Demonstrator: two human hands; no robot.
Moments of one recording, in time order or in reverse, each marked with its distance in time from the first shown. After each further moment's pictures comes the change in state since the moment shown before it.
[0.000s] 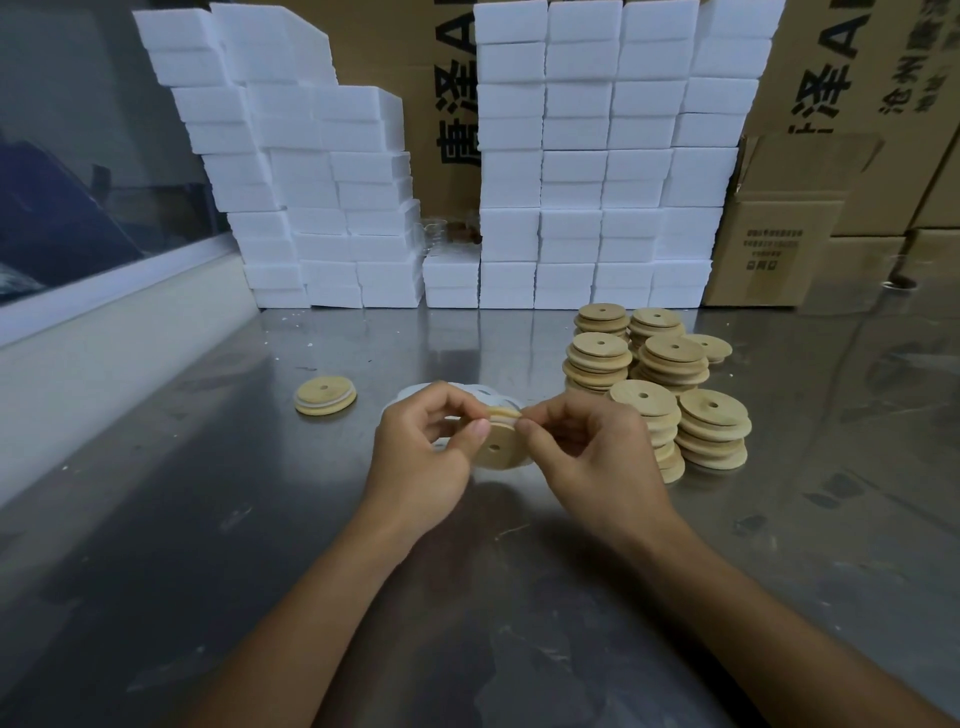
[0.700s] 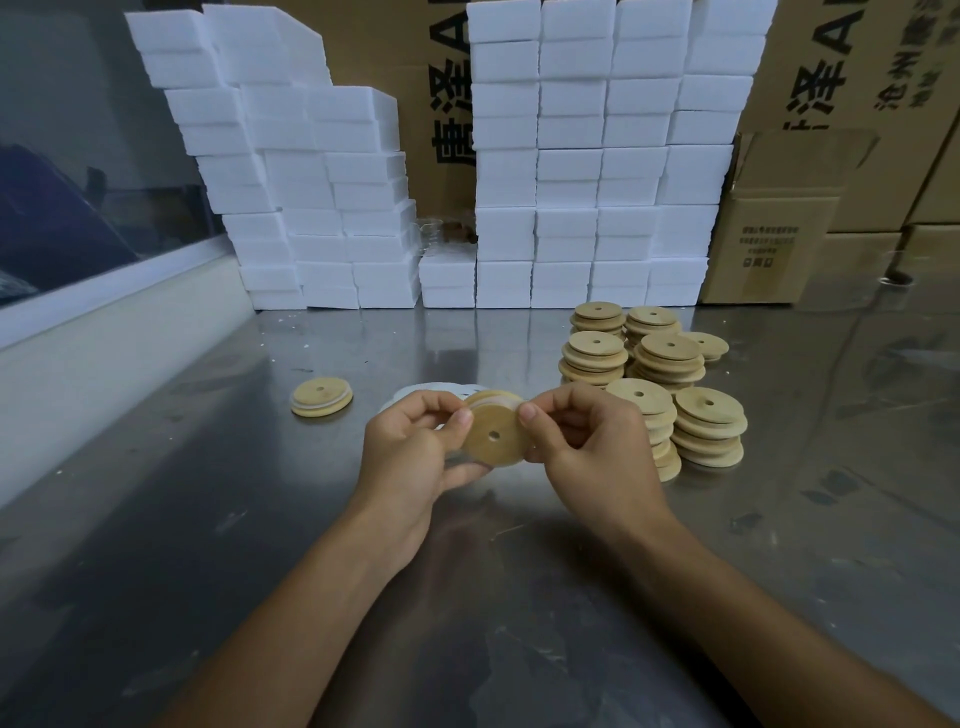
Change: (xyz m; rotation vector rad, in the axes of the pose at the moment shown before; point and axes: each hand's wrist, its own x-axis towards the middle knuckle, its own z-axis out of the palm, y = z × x) left_hand -0.001 0.010 0.004 -0.469 0.043 -0.384; right_hand 0.001 -0.004 0.003 0.095 0.071 0.080
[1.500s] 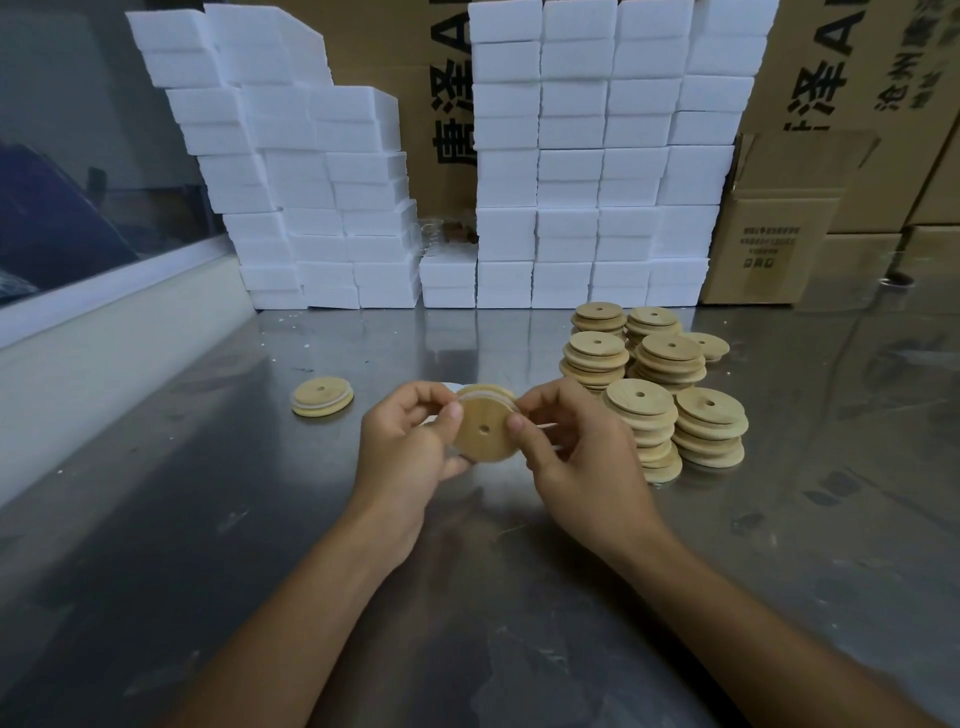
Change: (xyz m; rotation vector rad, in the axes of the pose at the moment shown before) left_hand 0.005 -0.004 -0.003 0.057 0.052 0.098; right_hand -0.006 0.000 0.004 -0.097 -0.060 -0.143
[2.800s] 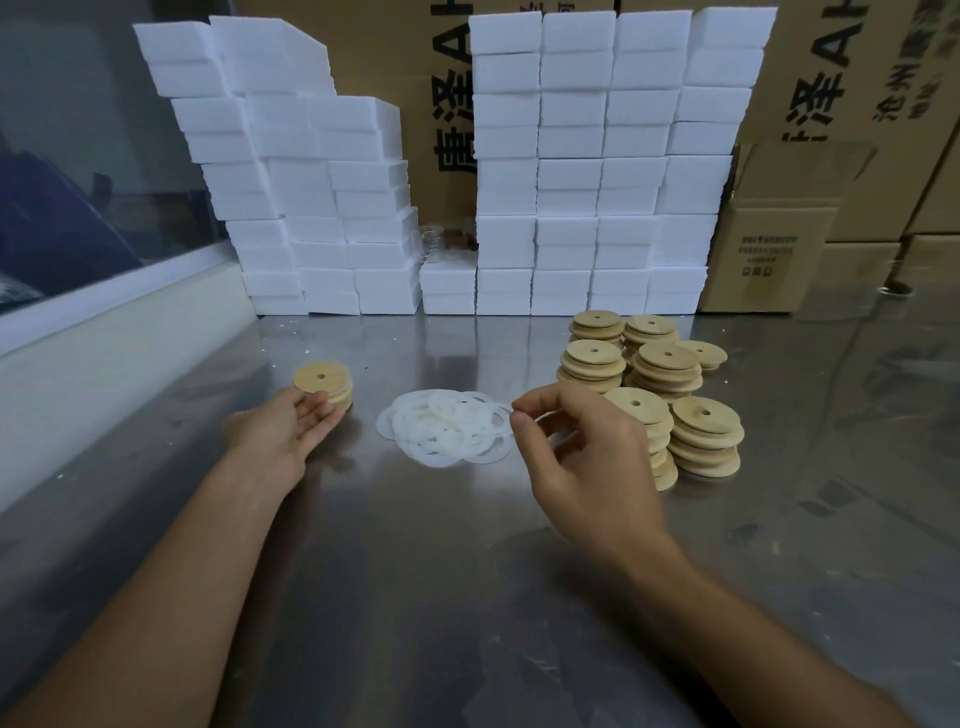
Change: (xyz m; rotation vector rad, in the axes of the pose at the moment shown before) left_hand 0.095 0.007 -0.092 -0.249 0.385 -0.269; right_hand 0.000 -0.015 -0.007 -0.140 0.101 -0.179
